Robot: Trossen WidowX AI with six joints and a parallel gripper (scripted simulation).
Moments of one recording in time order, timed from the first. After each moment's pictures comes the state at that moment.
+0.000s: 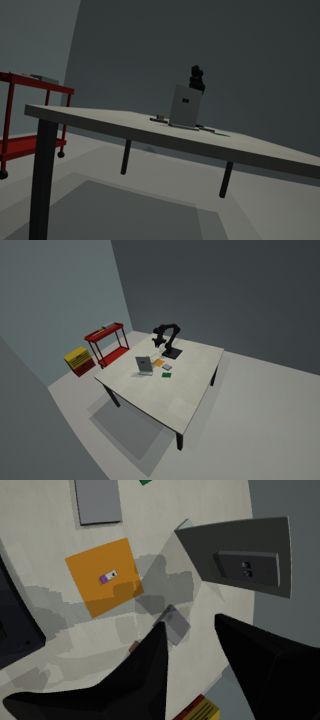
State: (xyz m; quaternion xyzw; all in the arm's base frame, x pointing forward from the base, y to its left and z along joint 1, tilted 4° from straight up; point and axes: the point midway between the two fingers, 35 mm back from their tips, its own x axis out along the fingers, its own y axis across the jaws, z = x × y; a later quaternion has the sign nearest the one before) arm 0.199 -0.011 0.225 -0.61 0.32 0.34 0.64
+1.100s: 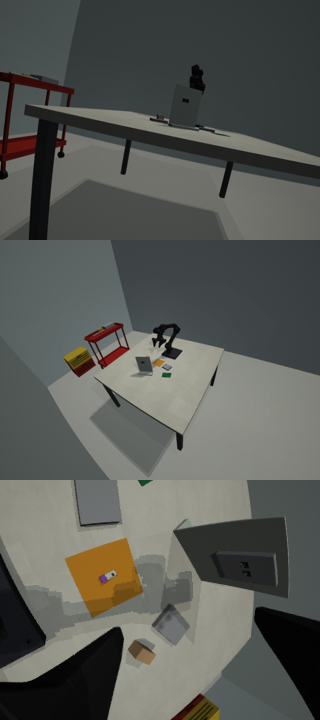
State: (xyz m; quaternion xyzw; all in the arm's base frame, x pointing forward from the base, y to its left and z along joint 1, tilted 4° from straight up) arm 0.199 -0.011 0.229 -0.61 0.32 0.34 0.64
